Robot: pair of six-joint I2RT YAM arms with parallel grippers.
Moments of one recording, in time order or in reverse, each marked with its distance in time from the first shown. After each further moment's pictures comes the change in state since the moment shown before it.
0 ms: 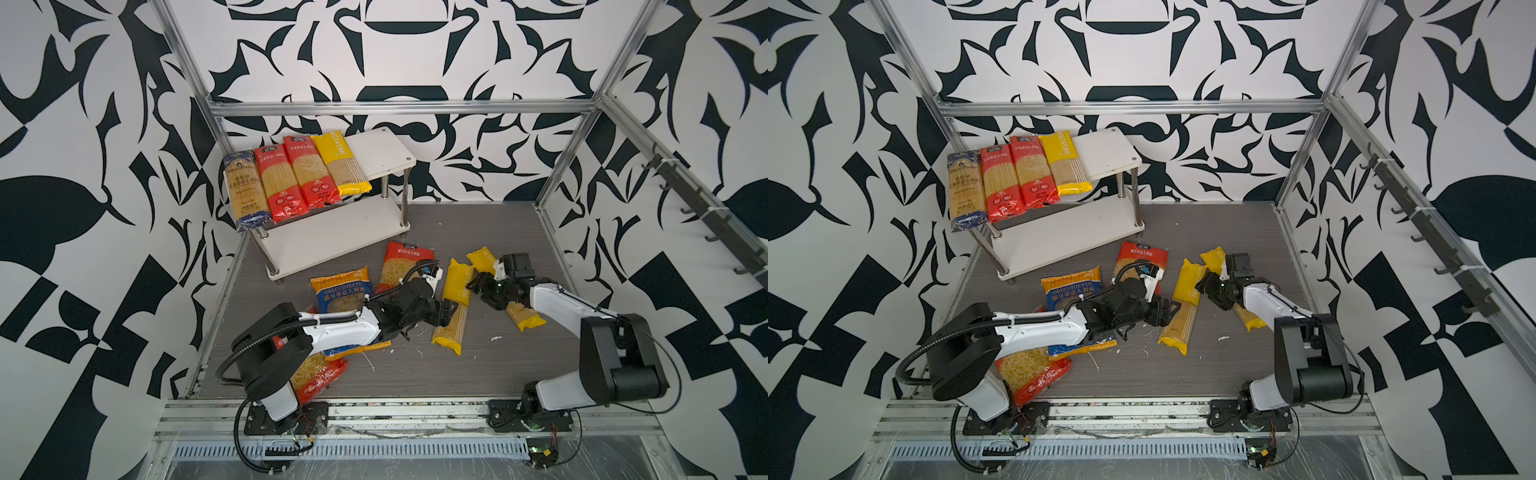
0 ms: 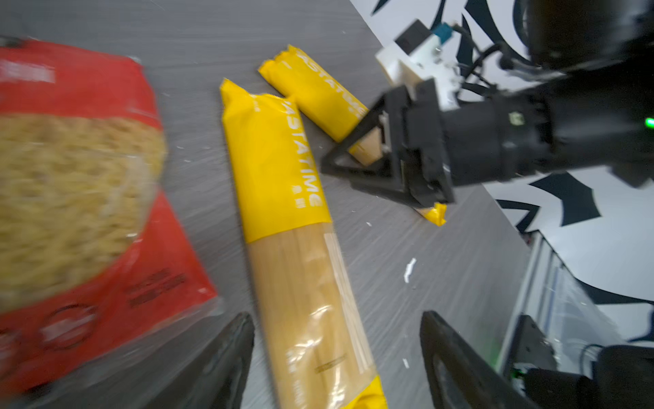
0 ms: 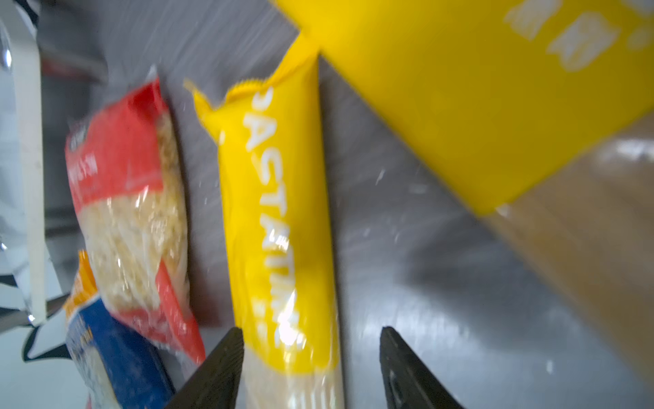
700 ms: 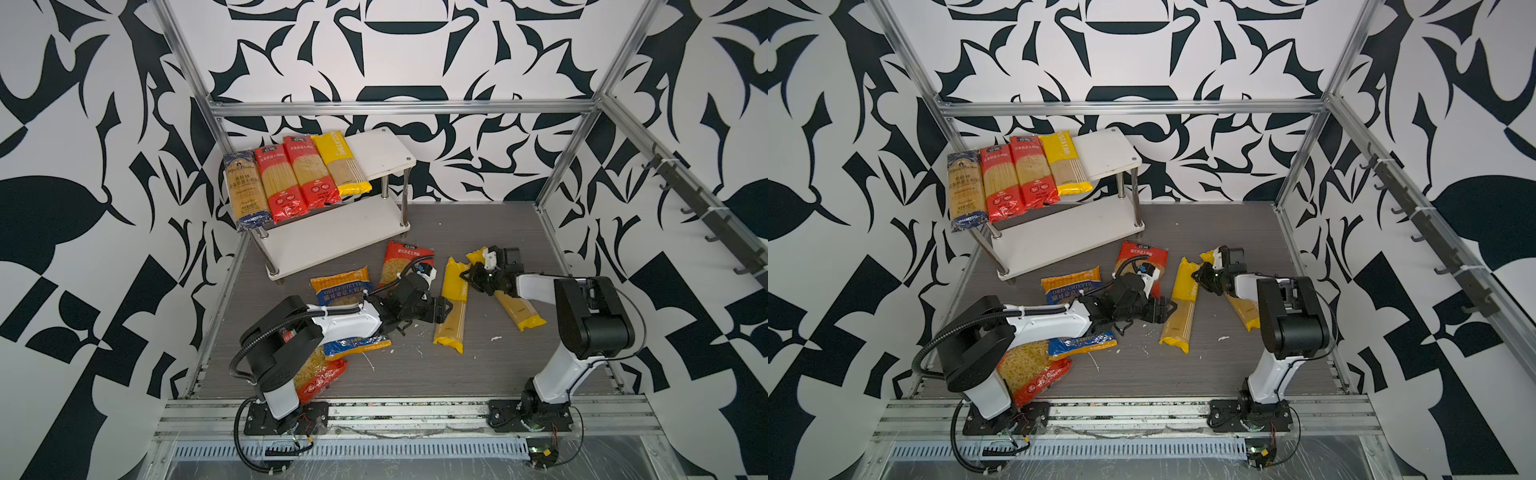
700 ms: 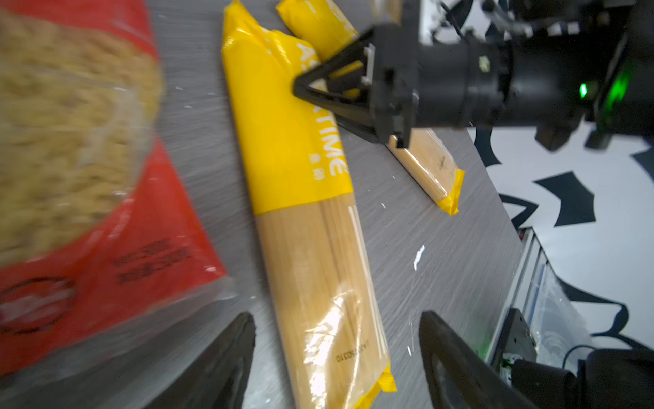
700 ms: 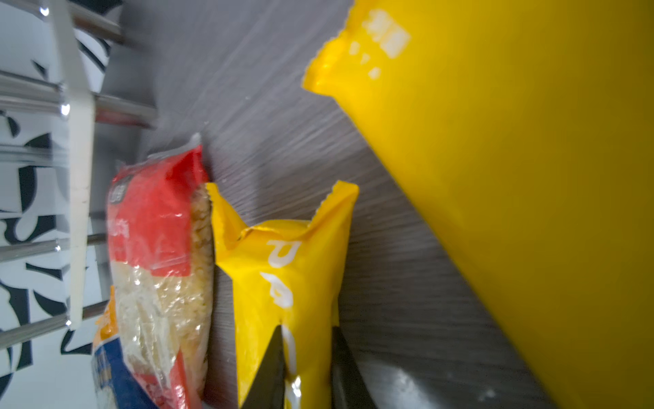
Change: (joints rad) left arm 0.101 0.004 -0.050 -0.002 0.116 -0.096; right arm 0.021 0.218 0.037 0.364 -0.099 -0.014
